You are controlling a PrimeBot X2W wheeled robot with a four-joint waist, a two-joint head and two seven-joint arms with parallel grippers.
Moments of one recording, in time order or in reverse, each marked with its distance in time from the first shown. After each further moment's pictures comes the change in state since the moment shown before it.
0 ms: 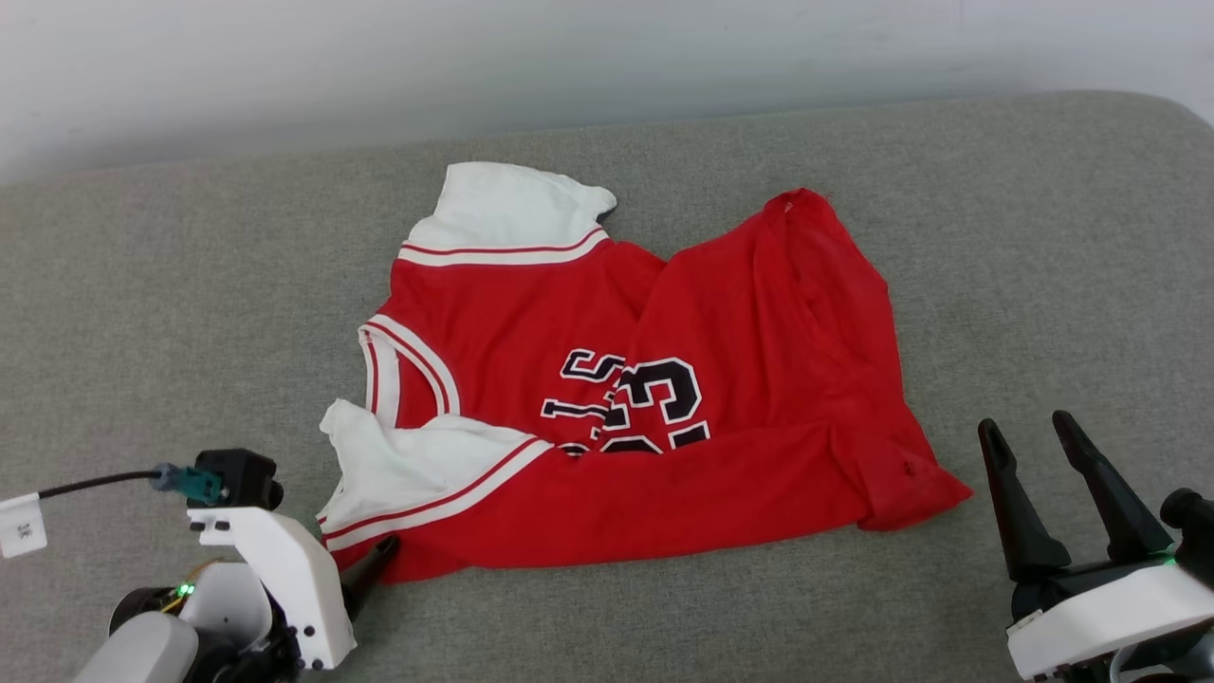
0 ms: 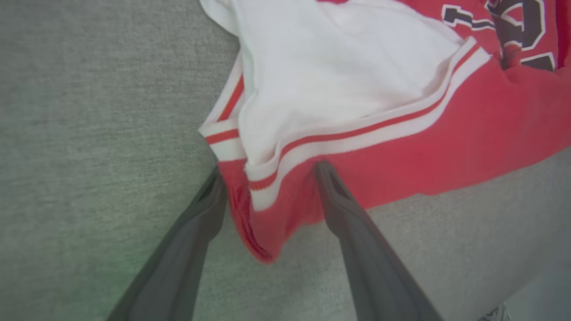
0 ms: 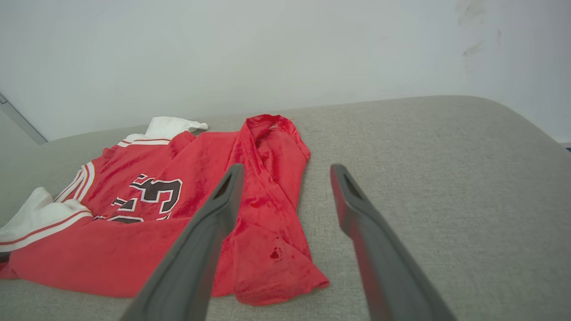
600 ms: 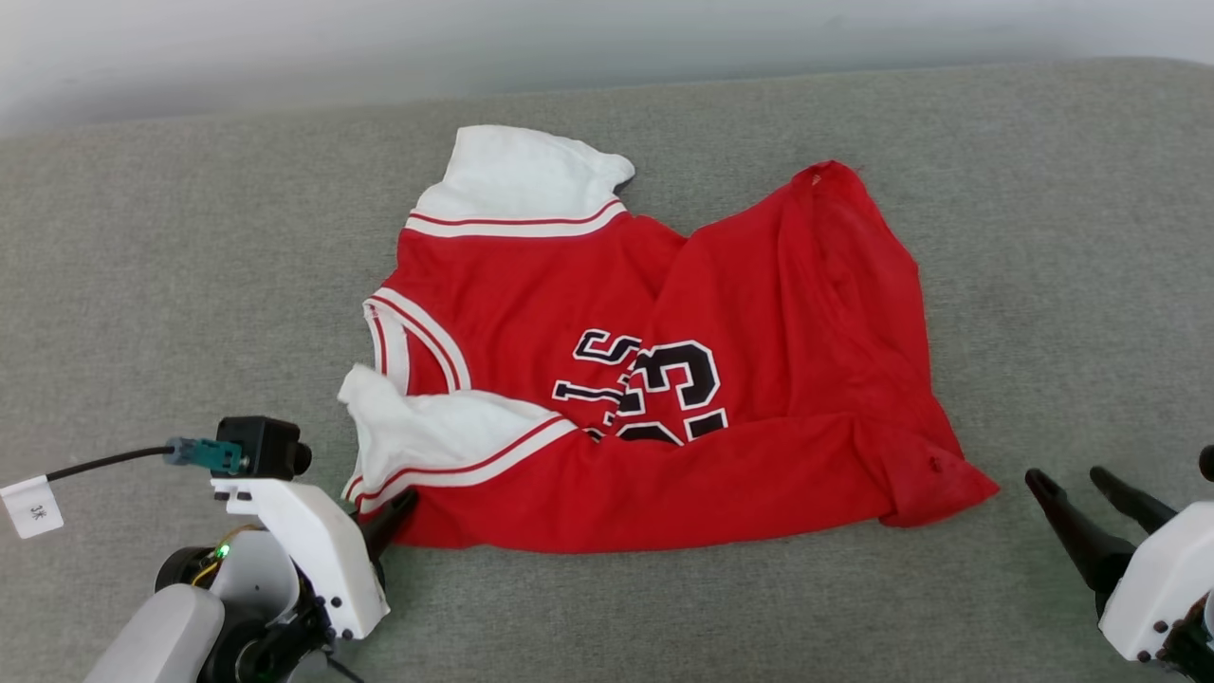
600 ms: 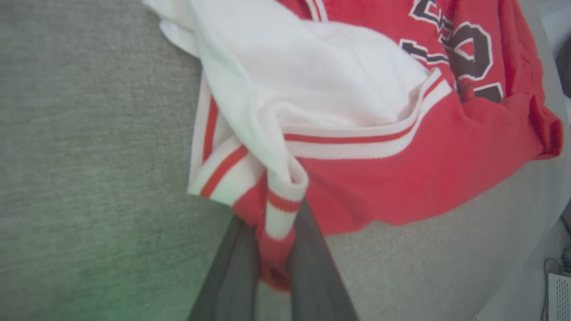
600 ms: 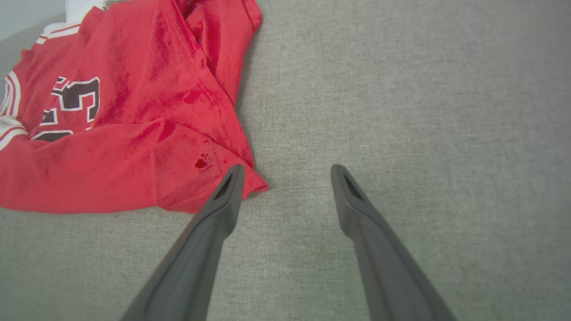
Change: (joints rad) left arm -0.066 -0.061 0.000 0.039 -0.038 -0.091 -0.056; right arm -0.047 -0.139 -0.090 0.051 0.215 0.000 0.464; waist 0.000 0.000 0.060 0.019
